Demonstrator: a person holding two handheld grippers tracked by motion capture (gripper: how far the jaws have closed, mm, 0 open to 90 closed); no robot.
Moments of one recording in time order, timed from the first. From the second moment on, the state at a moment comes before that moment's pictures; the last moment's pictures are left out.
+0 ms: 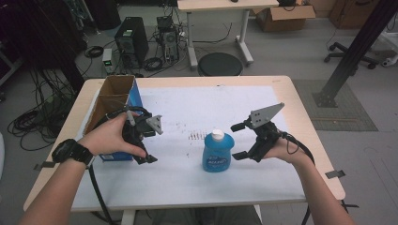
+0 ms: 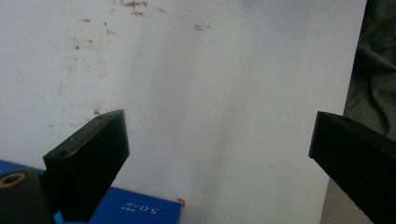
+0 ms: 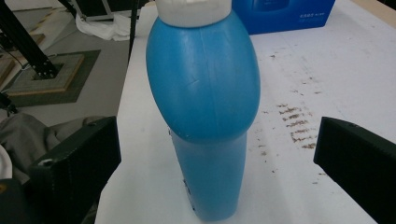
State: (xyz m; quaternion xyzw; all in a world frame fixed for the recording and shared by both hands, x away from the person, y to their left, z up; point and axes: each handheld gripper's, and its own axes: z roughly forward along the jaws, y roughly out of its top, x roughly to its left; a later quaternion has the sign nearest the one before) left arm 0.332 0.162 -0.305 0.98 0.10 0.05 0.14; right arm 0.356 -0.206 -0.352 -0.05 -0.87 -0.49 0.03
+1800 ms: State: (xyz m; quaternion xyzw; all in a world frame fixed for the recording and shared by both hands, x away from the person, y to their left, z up) left arm 0.332 0.161 -0.306 0.98 0.10 0.05 0.15; right arm 0.356 -0.162 -0.390 -0.04 -0.87 -0.49 0.03
